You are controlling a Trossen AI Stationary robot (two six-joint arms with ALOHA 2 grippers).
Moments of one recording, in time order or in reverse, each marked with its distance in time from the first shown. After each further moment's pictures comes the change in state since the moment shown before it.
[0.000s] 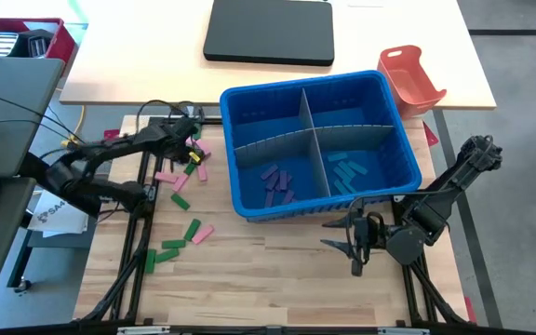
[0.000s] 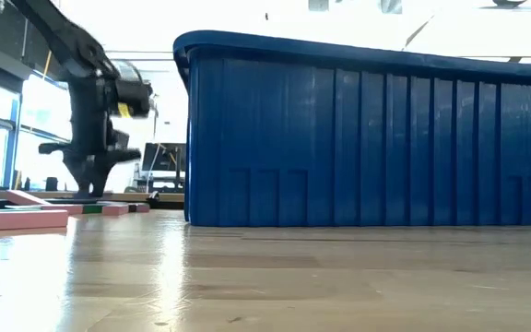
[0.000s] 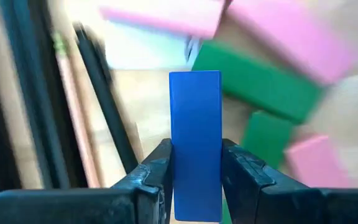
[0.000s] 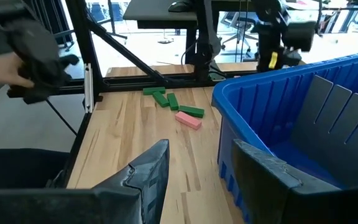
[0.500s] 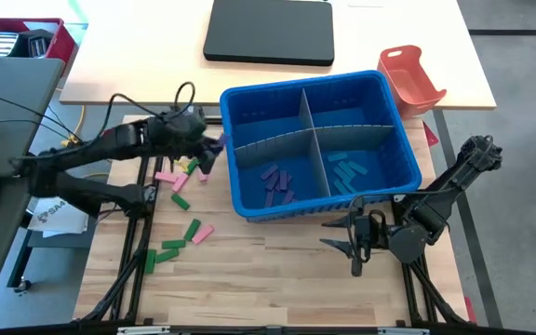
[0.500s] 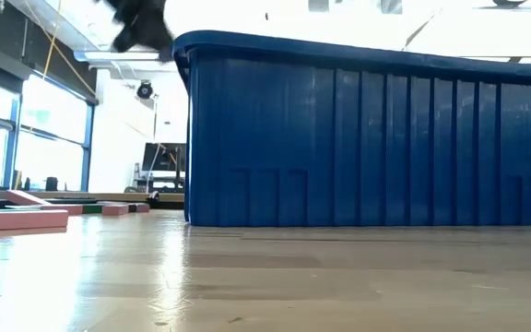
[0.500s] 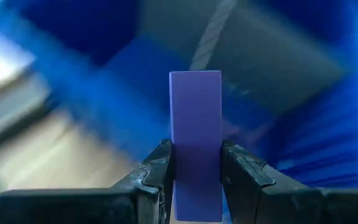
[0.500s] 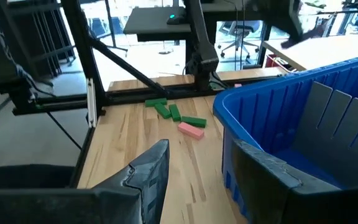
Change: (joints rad) left arm -0.566 -0.255 0.479 -0.039 0.097 0.101; right arm 0.000 0.000 0.000 0.058 0.017 0.004
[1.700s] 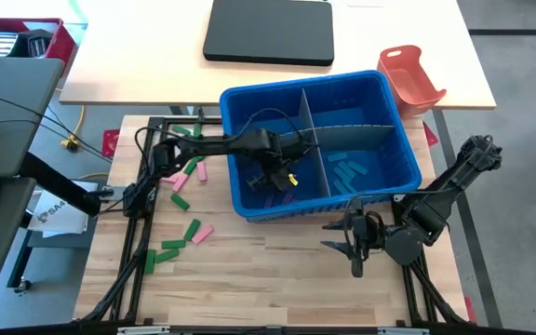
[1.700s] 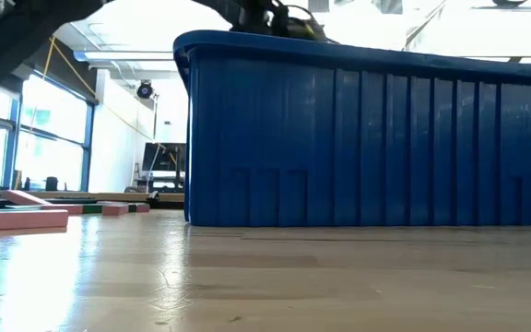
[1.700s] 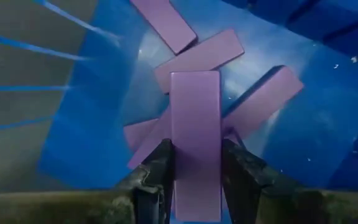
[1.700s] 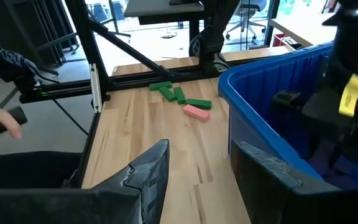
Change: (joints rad) left arm -0.067 1.151 0.834 -0.378 0.227 1.551; right arm 0.000 0.000 0.000 -0.087 -0.046 0.100
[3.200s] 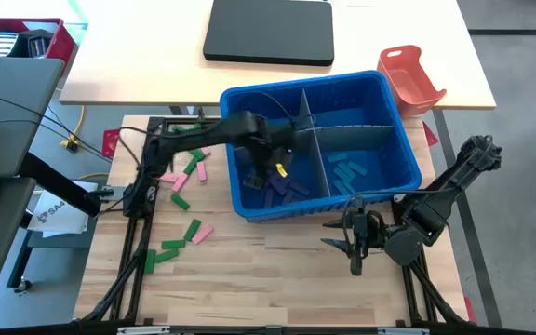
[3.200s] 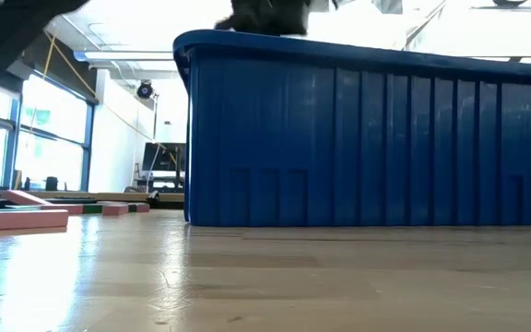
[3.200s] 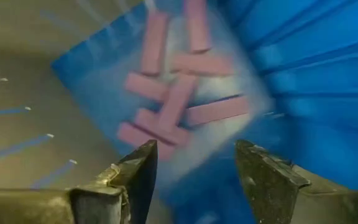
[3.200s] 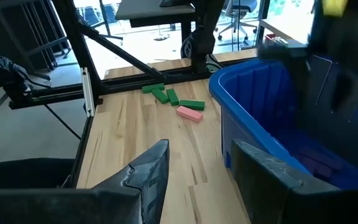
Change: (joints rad) left arm -0.018 -0.085 0.238 -0.305 -0.006 -0.613; right arm -0.001 0.000 0.000 -0.014 0.035 0.026
